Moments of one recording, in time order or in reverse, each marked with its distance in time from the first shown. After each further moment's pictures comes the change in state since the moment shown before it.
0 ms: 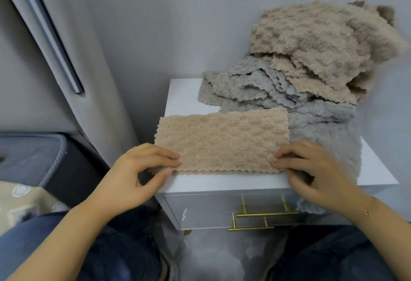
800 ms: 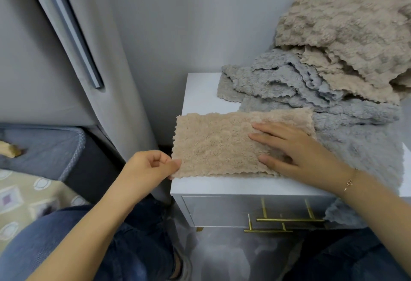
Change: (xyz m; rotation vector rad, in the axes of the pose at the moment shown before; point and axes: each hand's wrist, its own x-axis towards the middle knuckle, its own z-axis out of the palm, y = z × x) left_hand 0.008 0.001 0.001 -0.425 0.066 -0.965; right_hand 0.070 -0.006 0.033 -0.039 -0.299 0.032
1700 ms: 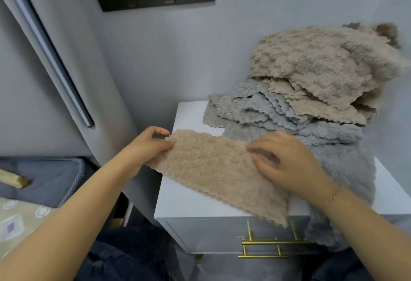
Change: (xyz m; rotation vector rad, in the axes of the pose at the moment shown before) left_hand 0.066 0.066 -0.002 0.066 -0.016 0.019; right_hand -0.003 -0.006 -0.030 0.069 0.342 0.113
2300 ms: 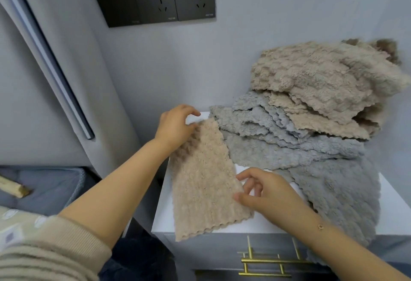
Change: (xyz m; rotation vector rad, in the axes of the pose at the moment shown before) left_hand 0.061 0.054 0.036 0.653 0.253 0.593; right_hand -0.008 -0.028 0.021 0.364 -0.292 0.436
